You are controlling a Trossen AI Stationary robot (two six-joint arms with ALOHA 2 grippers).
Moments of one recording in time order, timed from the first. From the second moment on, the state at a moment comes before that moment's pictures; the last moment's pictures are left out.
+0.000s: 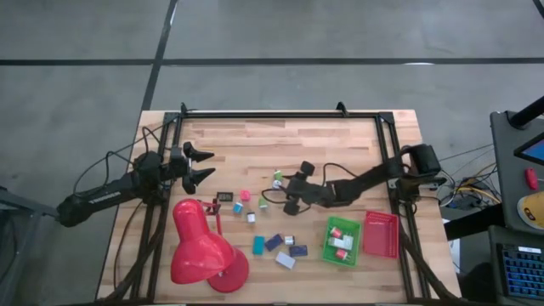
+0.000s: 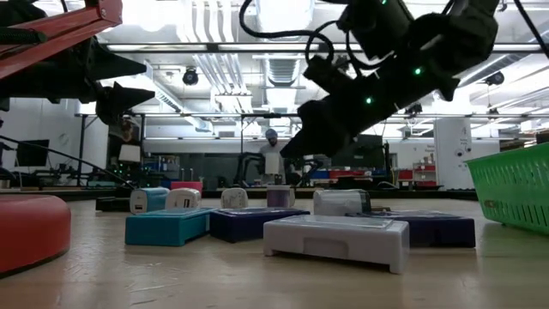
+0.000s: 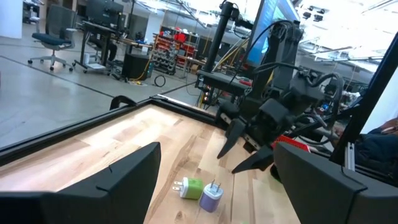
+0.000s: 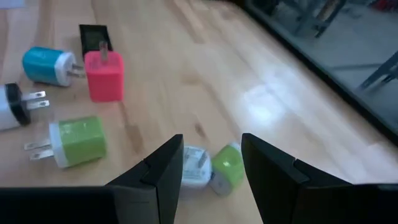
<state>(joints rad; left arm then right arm) 0.39 0.07 0.01 0.11 0.19 -0.28 0.14 1.82 0.78 0.52 0.61 0.09</state>
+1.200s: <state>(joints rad) 0.39 0.07 0.01 0.11 0.19 -0.28 0.06 1.98 0.85 0.52 0.44 0.14</state>
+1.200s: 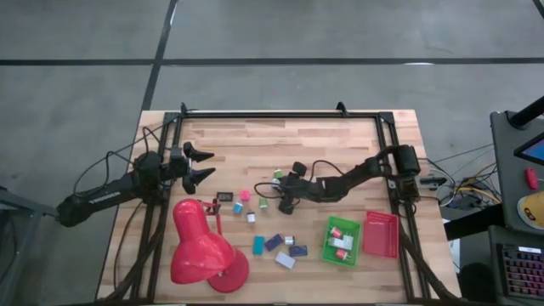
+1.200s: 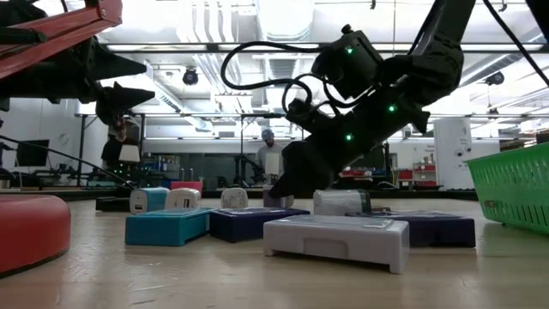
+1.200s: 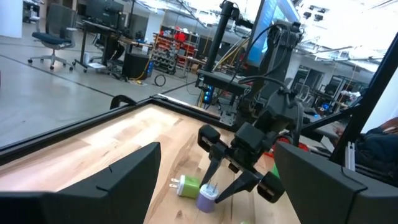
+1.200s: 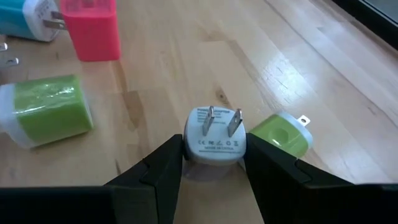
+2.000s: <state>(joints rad) 0.39 0.08 0.01 0.11 0.19 -0.28 0.06 1.98 0.85 0.51 0.41 0.13</state>
